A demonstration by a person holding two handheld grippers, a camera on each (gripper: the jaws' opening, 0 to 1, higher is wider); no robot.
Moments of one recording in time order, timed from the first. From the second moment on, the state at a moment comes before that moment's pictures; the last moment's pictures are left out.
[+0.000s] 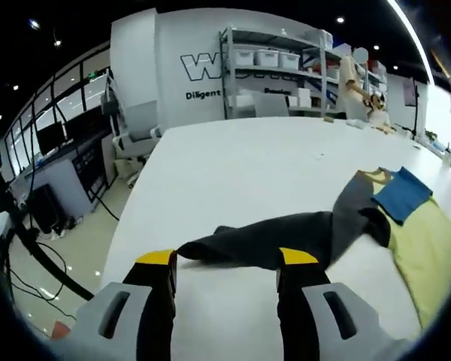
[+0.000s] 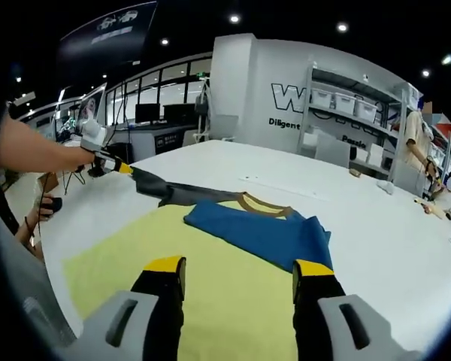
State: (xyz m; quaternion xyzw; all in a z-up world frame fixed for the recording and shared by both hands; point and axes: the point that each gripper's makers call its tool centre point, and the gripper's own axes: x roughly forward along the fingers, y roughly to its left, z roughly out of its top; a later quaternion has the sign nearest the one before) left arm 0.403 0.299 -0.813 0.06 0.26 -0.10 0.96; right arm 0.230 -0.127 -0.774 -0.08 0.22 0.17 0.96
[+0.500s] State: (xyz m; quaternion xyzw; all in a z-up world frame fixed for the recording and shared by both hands) left arm 0.428 0.322 -0.841 0.10 0.29 -0.11 0.94; right arm 0.233 -0.134 -0.779 -0.10 0.22 0.16 0.96
